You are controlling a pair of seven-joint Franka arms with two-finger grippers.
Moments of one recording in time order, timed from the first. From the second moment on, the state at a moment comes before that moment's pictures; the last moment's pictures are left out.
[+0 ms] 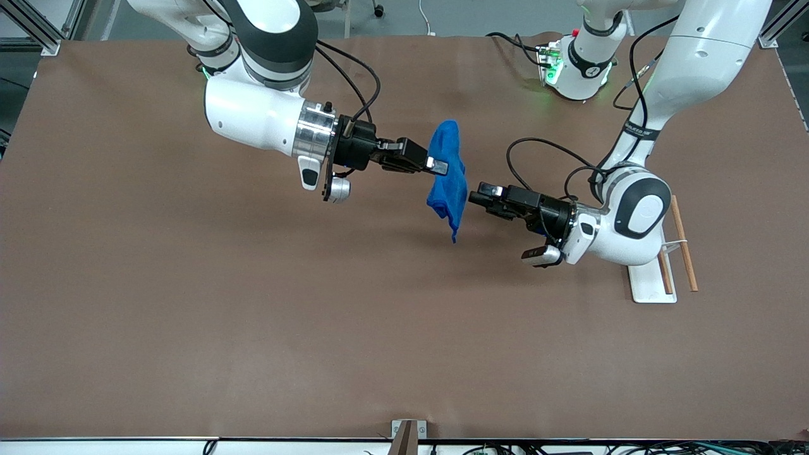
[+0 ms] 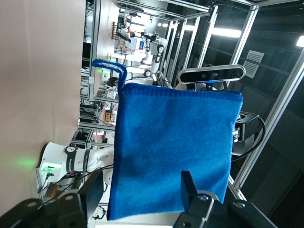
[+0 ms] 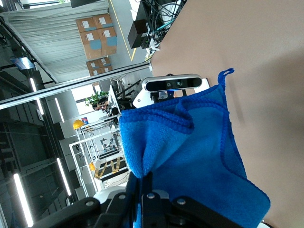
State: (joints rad) left arm -0.01 0.54 -0.21 -1.81 -1.56 1.46 0.61; right arm 0.06 0.32 0.74 -1.69 1.30 2.60 0.11
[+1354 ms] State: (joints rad) left arm 0.02 0.58 -0.26 -1.80 -1.64 1.41 0.67; right arm 0.06 0.32 0.75 -1.69 1.31 2.61 0.11
